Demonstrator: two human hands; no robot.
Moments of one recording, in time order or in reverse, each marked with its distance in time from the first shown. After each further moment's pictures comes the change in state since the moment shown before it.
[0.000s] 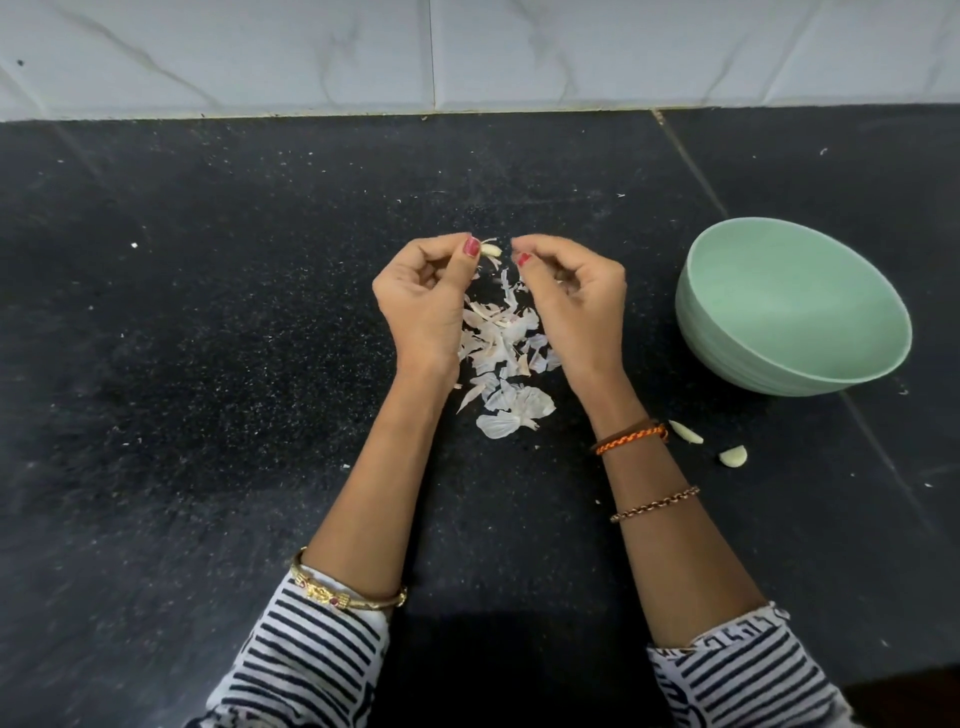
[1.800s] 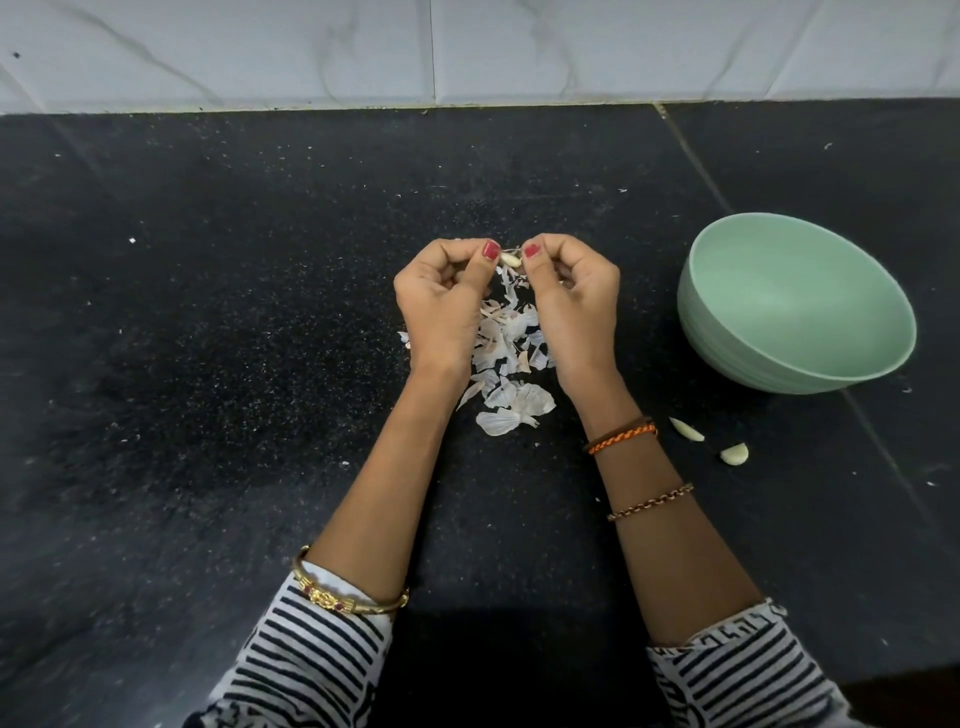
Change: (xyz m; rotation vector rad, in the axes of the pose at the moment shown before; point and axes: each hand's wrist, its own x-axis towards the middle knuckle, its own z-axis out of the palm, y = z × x) left_hand -0.008 0.001 0.009 0.046 -0.062 -0.023; right_hand -0.002 0.000 0.005 0.060 0.016 0.070
